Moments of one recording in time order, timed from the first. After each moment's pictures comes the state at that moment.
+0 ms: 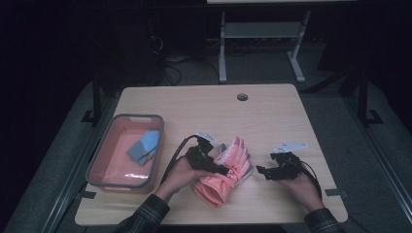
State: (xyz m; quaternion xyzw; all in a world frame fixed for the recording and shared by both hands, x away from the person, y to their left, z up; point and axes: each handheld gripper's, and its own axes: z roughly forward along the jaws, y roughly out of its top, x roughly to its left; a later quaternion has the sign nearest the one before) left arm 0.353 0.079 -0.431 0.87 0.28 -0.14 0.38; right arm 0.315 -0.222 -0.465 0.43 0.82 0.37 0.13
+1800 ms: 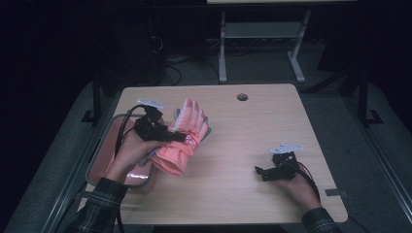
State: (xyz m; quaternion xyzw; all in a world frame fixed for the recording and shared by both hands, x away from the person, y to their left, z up) left arm 0.374 0.206 -0.325 0.84 0.36 -0.04 0.42; right arm 0.323 -0.218 -0.483 0.43 0.81 0.35 0.16
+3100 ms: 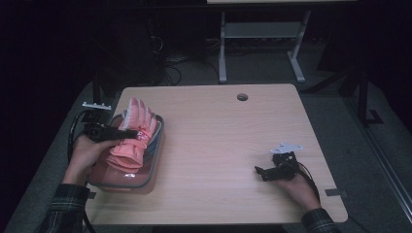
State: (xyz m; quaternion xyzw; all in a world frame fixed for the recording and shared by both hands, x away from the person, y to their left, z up) left arm 0.378 0.339 -0.347 0.79 0.48 0.02 0.39; right arm 0.323 -0.218 -0.483 0.43 0.81 0.35 0.16
